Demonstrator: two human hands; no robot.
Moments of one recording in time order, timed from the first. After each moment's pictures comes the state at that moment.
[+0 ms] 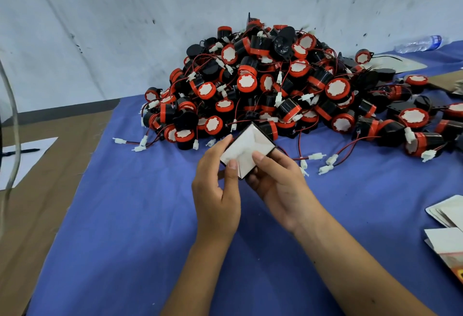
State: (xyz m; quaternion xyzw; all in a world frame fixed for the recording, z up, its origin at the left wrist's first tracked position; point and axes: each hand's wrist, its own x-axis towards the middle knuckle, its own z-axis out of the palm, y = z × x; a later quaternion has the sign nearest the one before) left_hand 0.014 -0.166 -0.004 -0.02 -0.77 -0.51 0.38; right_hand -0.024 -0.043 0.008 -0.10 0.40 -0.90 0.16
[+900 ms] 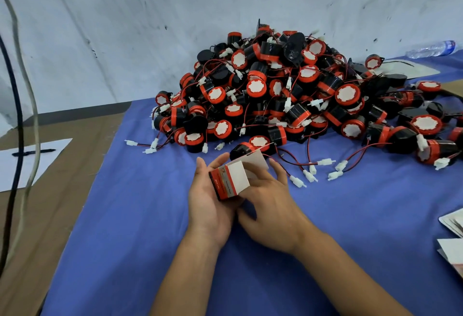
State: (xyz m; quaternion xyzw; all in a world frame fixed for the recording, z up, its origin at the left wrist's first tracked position) left_hand 0.015 -0.188 0.005 0.14 -0.43 -0.89 0.08; right_hand -0.010 -0.051 0.000 -0.40 0.88 -0.23 -0.11
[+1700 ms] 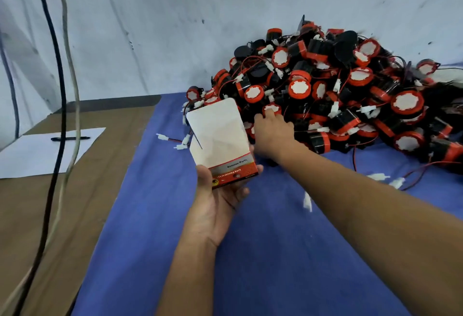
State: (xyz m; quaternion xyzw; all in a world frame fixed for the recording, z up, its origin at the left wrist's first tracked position) left_hand 0.021 -0.252 0.011 0.01 -0.44 -0.89 0.11; right_hand -0.168 -0.172 0.039 -0.21 0.97 -0.09 -0.04
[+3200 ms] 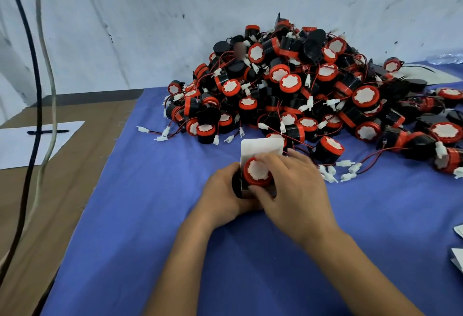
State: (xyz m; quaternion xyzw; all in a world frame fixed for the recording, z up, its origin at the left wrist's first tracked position) left_hand 0.015 -0.218 -0.007 0.00 -0.86 -0.50 0.07; right_hand 0.003 -0.045 0.024 -0.31 0.89 -0.23 -0.23
